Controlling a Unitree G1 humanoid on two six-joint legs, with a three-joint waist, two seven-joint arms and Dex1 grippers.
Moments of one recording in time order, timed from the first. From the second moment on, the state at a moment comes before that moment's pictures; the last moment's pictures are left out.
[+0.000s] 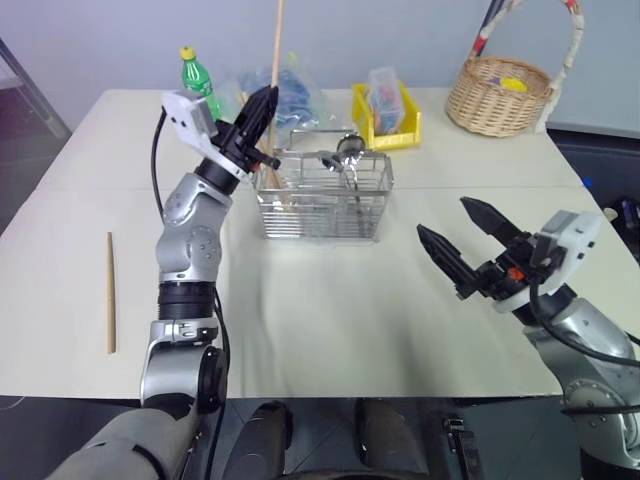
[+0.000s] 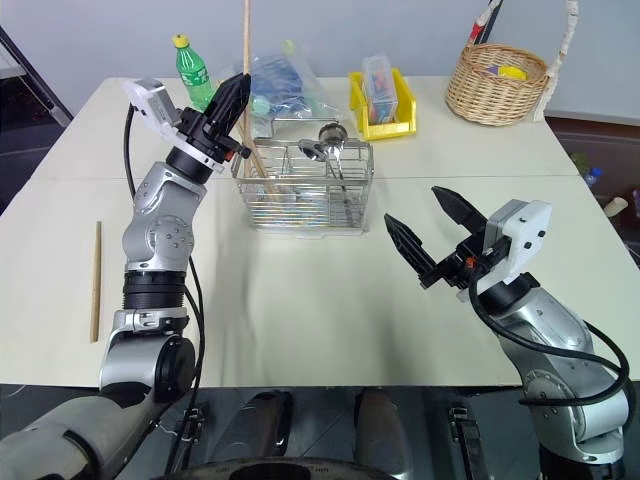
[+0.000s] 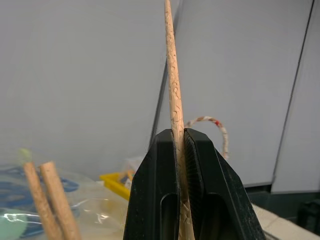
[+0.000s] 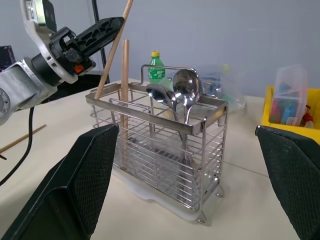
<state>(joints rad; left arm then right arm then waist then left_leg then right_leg) -0.78 0.14 0.22 0.29 -0.49 0.04 -0.62 0.06 -0.53 -0.29 -0.68 0.75 0.41 0.43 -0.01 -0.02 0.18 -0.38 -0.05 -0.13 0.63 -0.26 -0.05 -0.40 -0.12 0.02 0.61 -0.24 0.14</state>
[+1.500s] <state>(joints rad) -1.01 0.32 0.34 0.25 -0.55 0.12 -0.33 0.02 -0.60 -0.26 -0.67 0.79 0.45 0.55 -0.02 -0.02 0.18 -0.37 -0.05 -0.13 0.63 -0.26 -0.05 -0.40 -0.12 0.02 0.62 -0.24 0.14</state>
